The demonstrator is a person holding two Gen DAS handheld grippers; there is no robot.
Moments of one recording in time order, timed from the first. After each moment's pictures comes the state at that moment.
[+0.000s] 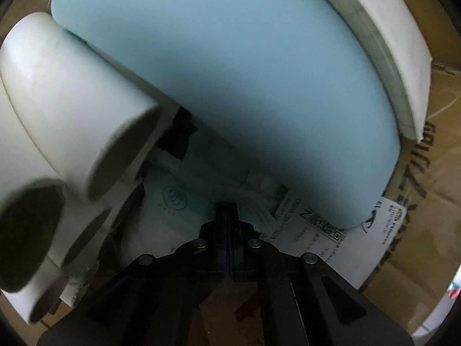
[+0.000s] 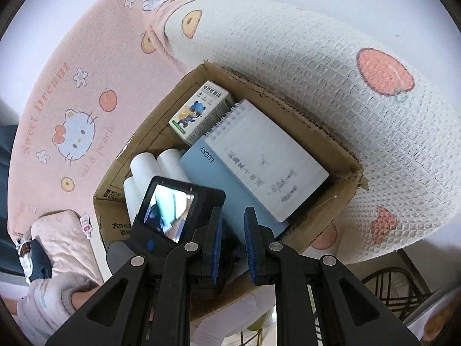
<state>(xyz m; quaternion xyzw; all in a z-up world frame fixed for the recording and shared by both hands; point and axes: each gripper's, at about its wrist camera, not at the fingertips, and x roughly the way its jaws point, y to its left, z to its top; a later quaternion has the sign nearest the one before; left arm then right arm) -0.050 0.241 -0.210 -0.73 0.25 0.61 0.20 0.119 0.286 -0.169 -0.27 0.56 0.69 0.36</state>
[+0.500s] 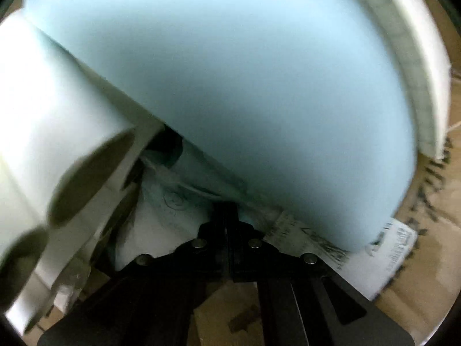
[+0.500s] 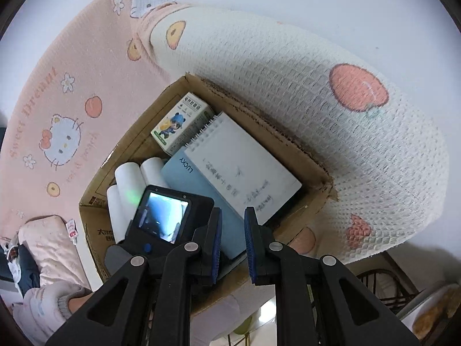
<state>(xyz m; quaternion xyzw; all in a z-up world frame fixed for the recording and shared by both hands) -0.048 0.236 -0.214 -0.73 0.25 0.60 0.20 0.131 0.291 -0.165 -0.30 0.54 0.68 0.40</state>
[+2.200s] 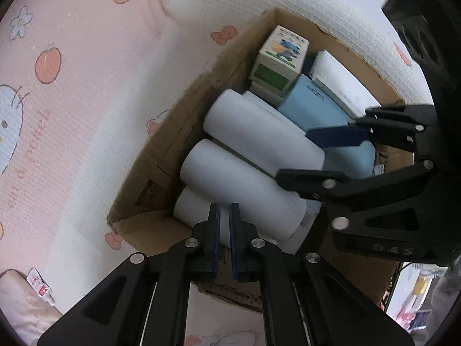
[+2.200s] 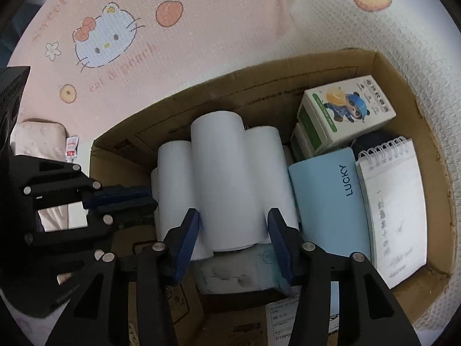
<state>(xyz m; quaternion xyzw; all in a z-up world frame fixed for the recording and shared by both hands) -0.083 0.116 -0.070 -0.56 0.25 0.72 0.31 -0.044 0.286 -0.194 -0.47 0.37 0.77 0.23</state>
